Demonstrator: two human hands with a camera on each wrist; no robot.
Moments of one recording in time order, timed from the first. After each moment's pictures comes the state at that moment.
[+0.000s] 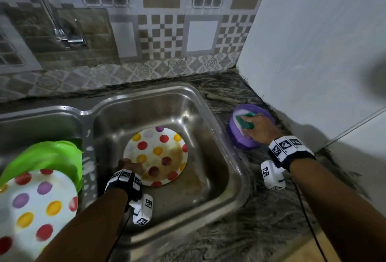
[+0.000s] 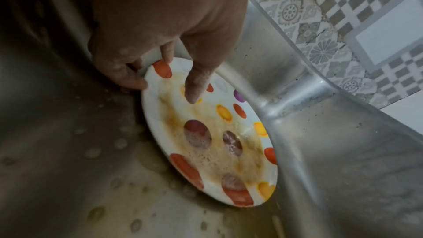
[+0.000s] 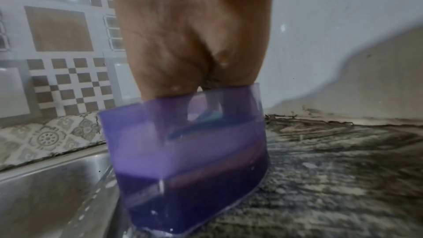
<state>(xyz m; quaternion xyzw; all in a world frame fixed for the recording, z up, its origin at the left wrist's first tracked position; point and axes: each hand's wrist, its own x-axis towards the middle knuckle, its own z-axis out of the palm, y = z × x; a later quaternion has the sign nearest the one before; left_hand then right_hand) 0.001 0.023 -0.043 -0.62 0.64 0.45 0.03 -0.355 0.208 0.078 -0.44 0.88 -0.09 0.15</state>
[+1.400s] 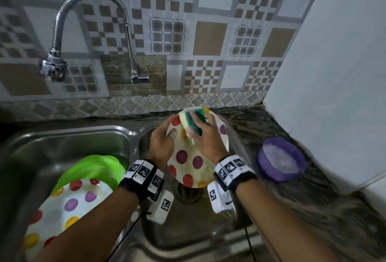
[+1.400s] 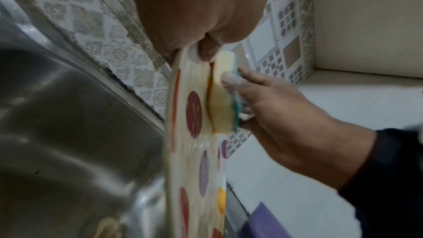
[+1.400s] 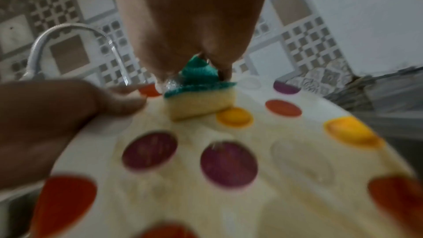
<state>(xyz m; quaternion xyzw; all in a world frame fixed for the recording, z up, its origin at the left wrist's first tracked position) 0.003 -0.002 0.117 -0.31 0.62 0.55 -0.46 -0.134 0.061 0.131 -0.57 0.73 -0.37 0.05</state>
